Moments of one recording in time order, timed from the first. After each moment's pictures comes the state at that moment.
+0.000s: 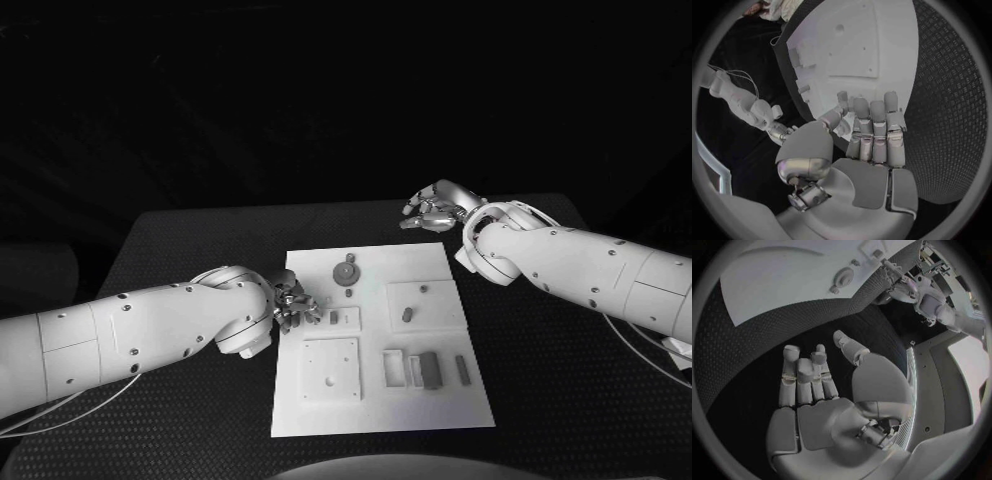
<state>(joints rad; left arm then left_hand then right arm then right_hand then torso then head) 1.21 -0.67 -0.24 1.46 -0.93 -0.20 -0.54 0.90 0.04 0.62 -0.24 0.04 1.06 0.06 0.41 0.65 1.25 -0.04 0.92 0.53 1.04 -0.07 1.19 0.50 0.01 1.16 -0.17 0.24 1.31 1.20 -0.66 -0.08 1.16 -1.08 -0.42 -0.04 1.03 -0.14 0.59 -0.23 0.05 0.90 0.13 0.24 0.57 1.00 0.03 1.09 1.08 1.06 -0.07 1.52 0.88 0.25 1.03 0.02 0.95 1.31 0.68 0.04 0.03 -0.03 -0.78</state>
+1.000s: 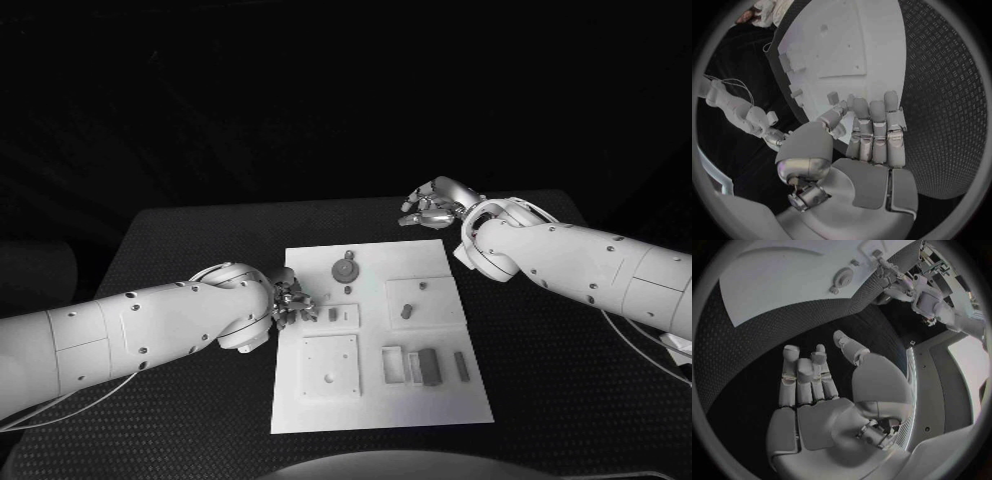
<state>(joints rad) 1.20 -0.64 -0.24 1.40 -1.00 -0.17 -0.54 0.90 0.04 0.62 -0.24 0.05 1.09 0.06 0.41 0.65 1.28 -0.04 0.92 0.53 1.07 -0.07 1.19 0.50 0.01 1.18 -0.17 0.24 1.31 1.20 -0.65 -0.08 1.16 -1.08 -0.42 -0.04 1.03 -0.14 0.59 -0.23 0.05 0.90 0.14 0.24 0.57 1.00 0.03 1.09 1.08 1.06 -0.07 1.52 0.88 0.25 1.03 0.02 0.95 1.31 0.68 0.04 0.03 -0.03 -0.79</state>
